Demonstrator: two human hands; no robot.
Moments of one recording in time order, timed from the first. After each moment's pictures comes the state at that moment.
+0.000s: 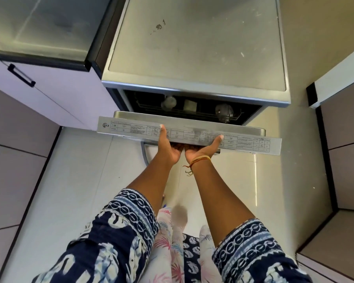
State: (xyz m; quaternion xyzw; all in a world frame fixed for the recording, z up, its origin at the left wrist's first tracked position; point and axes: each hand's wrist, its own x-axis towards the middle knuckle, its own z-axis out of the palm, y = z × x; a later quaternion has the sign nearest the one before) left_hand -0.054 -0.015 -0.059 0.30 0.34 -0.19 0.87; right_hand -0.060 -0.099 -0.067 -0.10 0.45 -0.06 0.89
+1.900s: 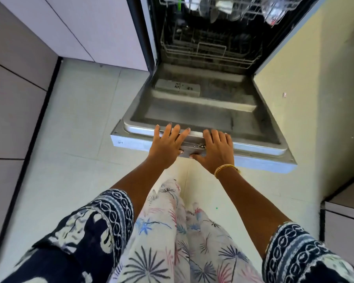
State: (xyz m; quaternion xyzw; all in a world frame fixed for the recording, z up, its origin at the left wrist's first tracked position) left_hand -0.336 0.116 -0.284 0.96 -0.26 -0.07 -0.06; right_hand -0.358 -0.078 -0.276 -1.00 -0.06 0.06 0.05
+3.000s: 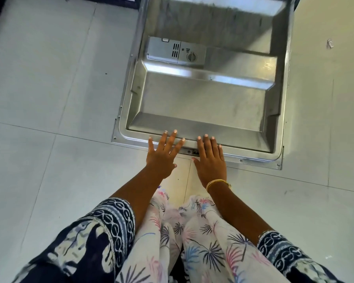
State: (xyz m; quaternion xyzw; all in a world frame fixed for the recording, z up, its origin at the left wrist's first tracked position) left_hand -0.470 0.135 -0.643 0.96 -0.22 -0.14 -0.07; right_hand -0.501 -0.049 -0.650 -0.99 -0.02 0.12 0.04
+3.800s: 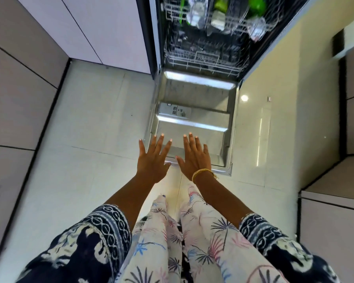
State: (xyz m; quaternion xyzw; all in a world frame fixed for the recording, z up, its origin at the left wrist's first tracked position) left_hand -0.450 0.164 -0.194 0.98 -0.16 -0.11 -0.03; right_hand -0.444 -0.005 -0.191 -0.98 -0.06 0.21 0.03
